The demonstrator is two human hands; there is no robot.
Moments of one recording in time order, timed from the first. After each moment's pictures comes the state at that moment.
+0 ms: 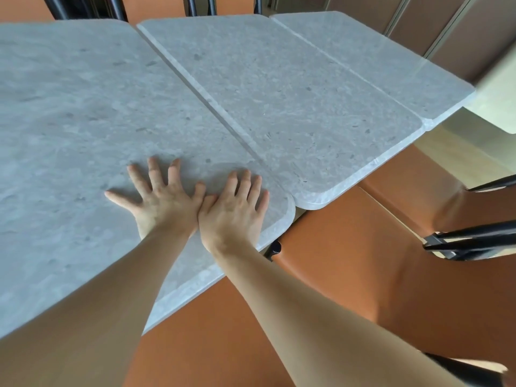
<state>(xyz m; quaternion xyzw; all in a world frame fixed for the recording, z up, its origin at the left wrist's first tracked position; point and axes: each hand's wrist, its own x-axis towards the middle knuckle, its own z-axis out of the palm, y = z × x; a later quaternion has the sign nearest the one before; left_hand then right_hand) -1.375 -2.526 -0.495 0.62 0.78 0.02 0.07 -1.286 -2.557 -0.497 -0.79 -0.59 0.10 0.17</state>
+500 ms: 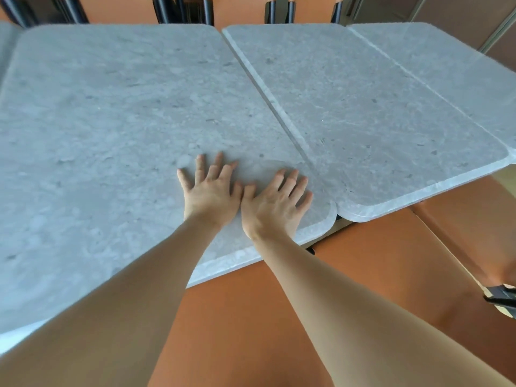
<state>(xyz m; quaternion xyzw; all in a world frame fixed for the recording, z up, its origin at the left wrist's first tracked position) -1.391 -2.551 -0.488 0.66 0.74 0.08 0.12 -1.285 -2.557 -0.494 -0.78 -0.61 0.10 0.09</state>
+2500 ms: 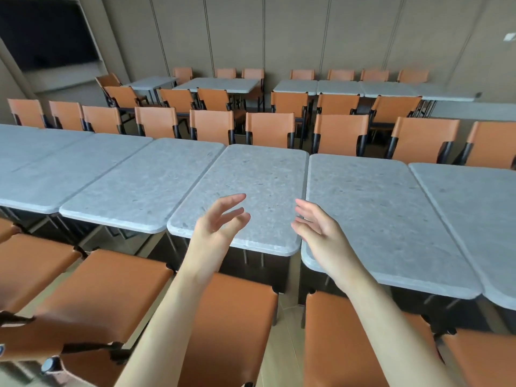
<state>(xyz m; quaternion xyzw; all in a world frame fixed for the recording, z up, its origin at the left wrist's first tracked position) -1.630 -3.149 -0.090 0.34 0.66 0.63 0.23 -1.479 -3.010 -0.105 -0.30 -0.72 0.56 0.26</state>
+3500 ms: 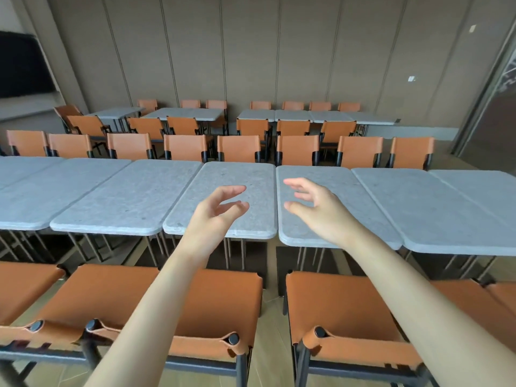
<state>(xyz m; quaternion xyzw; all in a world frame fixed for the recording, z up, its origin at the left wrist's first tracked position) -1.547 -3.335 -0.033 0.44 0.64 0.58 0.25 -1.373 -3.206 -0.015 -0.32 -0.83 0.36 0.27</state>
